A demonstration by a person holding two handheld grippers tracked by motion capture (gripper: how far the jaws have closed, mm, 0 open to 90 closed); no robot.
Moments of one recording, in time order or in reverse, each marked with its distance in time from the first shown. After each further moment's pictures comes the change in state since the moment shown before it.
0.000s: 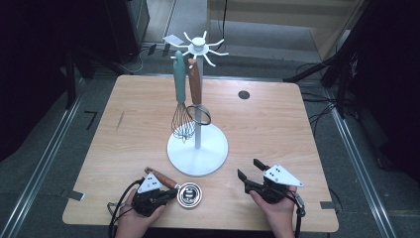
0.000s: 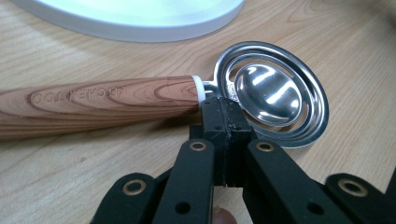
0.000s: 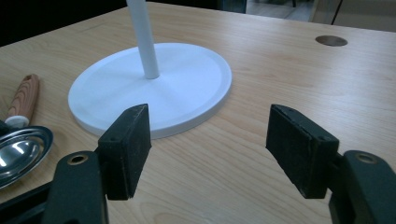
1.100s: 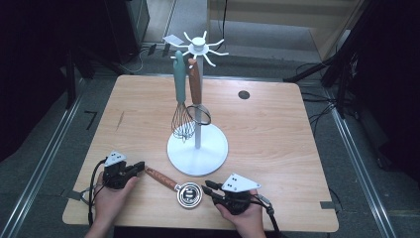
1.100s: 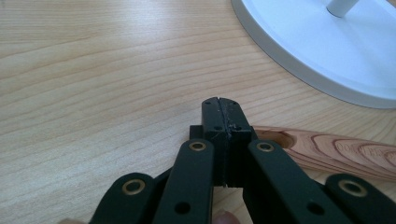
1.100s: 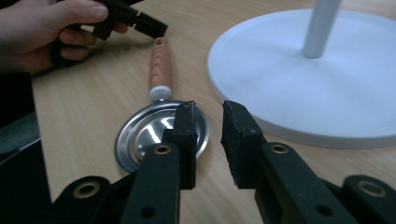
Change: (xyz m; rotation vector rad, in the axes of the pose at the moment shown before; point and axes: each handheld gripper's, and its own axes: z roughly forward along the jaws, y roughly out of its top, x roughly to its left) left arm 0.100 0.006 -0.027 -0.095 0.239 -0.215; right arm 0.086 -0.004 0.040 0.149 0.354 -0.065
